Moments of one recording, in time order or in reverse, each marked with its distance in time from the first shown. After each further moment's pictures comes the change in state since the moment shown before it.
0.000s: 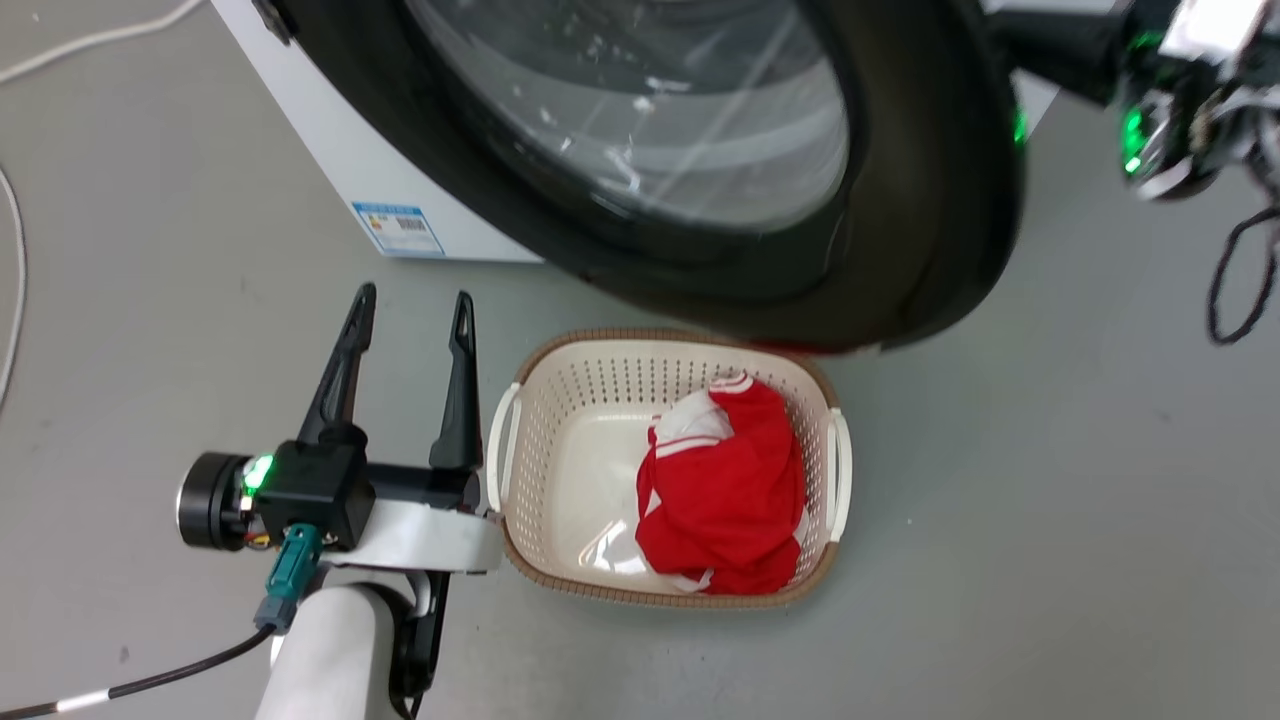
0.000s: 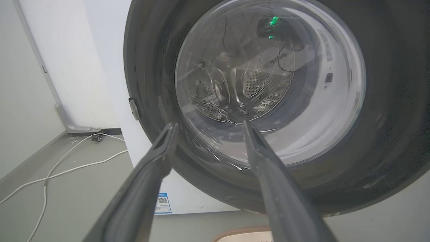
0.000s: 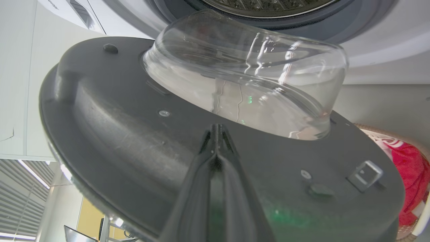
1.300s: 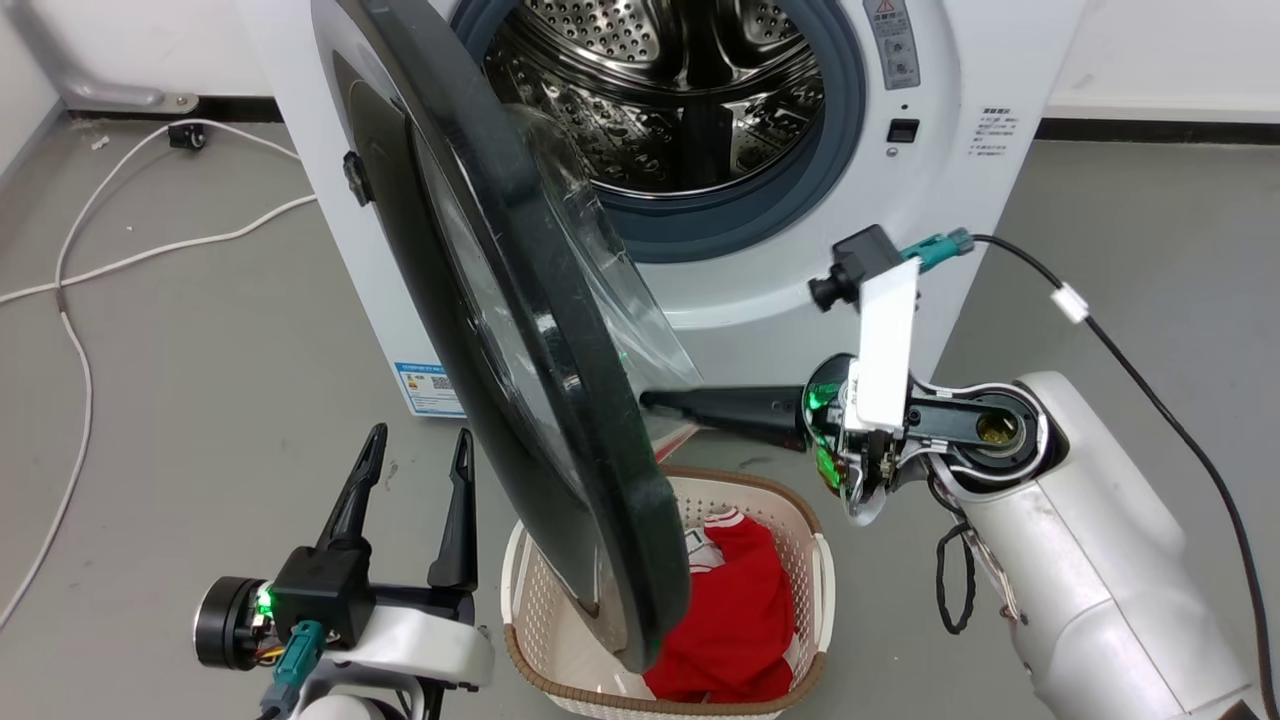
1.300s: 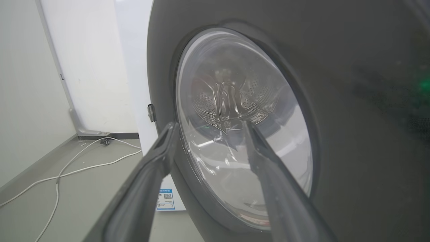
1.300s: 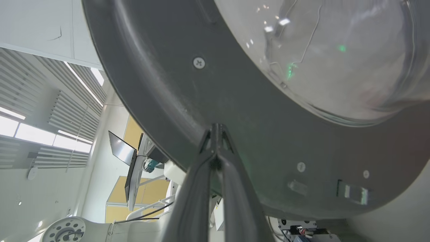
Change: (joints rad) left arm 0.185 0.000 0.022 0.041 -0.025 -0.038 0.000; right arm 0.511 0.233 0.134 -0.333 0.092 0.000 0.051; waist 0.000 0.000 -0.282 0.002
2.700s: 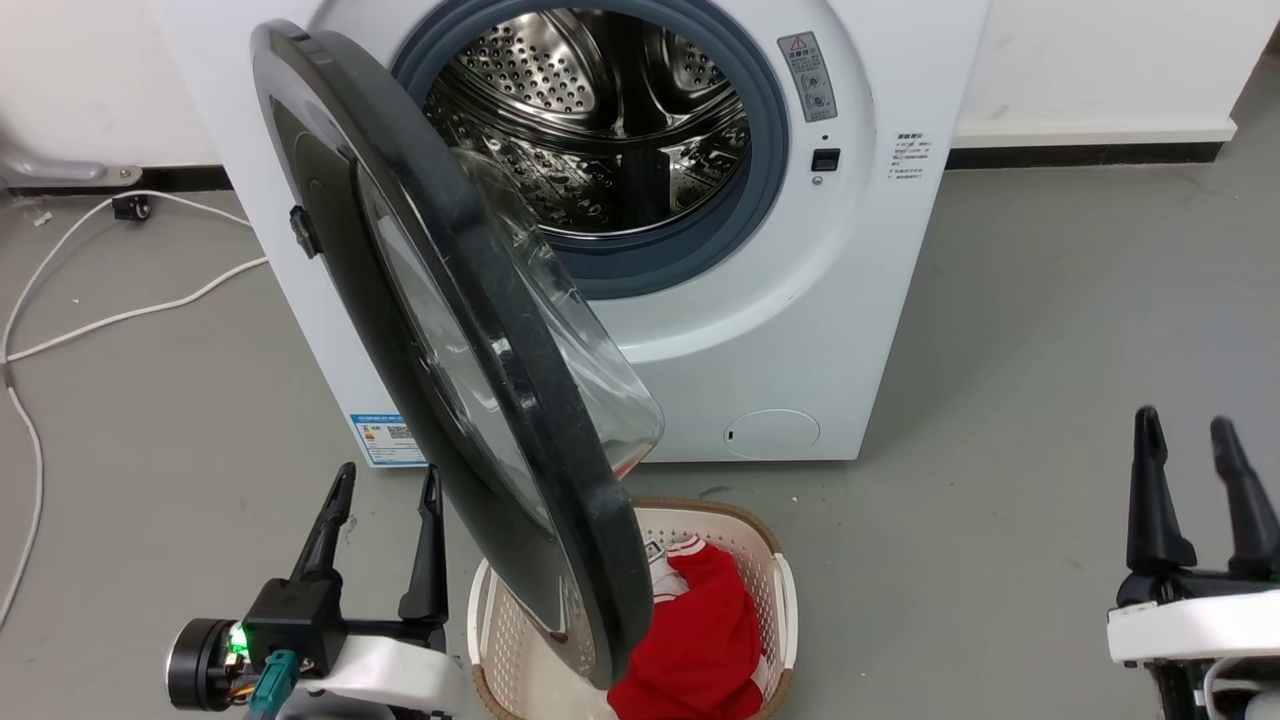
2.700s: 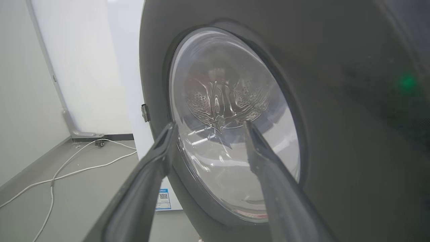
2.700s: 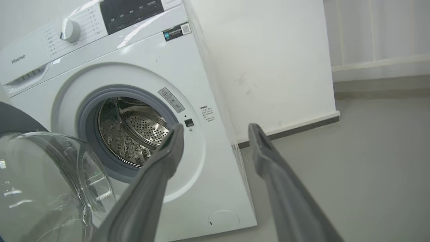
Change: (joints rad) left arm 0.056 -0.001 0.056 0.009 0.008 -0.002 0.000; right arm 0.688 -0.075 -0.497 -0.446 -1.116 0.000 -1.232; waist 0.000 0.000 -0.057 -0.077
